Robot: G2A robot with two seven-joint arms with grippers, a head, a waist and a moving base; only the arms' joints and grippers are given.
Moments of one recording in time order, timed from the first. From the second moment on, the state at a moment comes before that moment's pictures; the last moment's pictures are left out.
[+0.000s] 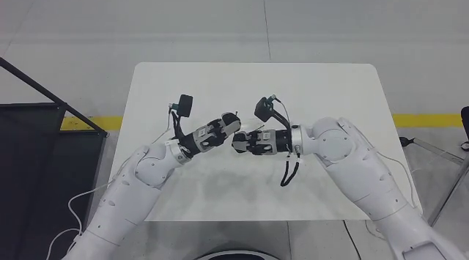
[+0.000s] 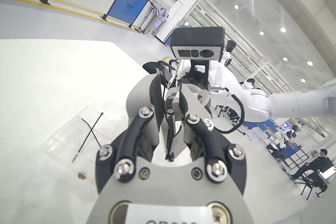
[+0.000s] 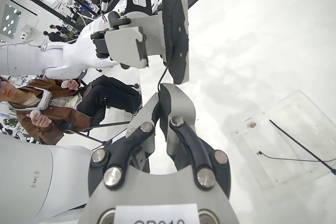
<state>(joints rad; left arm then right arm) 1.07 -1.17 -1.11 -1.40 0.24 -0.86 -0.29 -0.72 -1.15 0.83 -1.34 -0.07 -0.67 0.92</state>
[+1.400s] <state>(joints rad) 1.08 -1.18 -1.13 -1.40 0.25 -0.88 -0.28 -0.71 -1.16 0.83 -1.33 -0.05 -0.64 0.94</state>
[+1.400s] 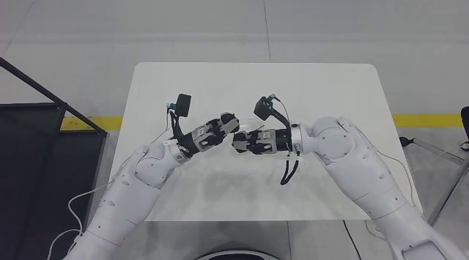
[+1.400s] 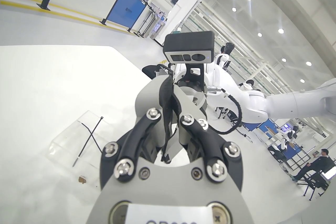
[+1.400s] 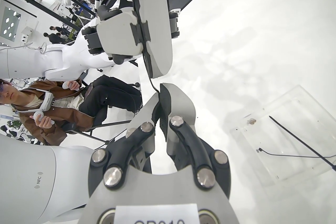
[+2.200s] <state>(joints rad) 1.14 -1.15 -1.27 -1.47 0.26 -0.89 -0.25 -0.78 -1.11 0.96 -1.35 -0.06 -0.61 0.92</state>
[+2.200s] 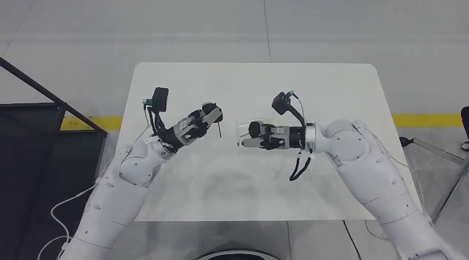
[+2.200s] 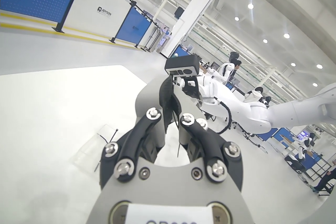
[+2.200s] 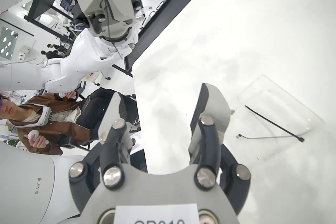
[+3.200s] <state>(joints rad) 1.20 -1.15 -1.30 -1.52 0.49 -0.82 -0.18 -0.56 -1.15 0.83 -1.28 -0.36 0.13 1.12</state>
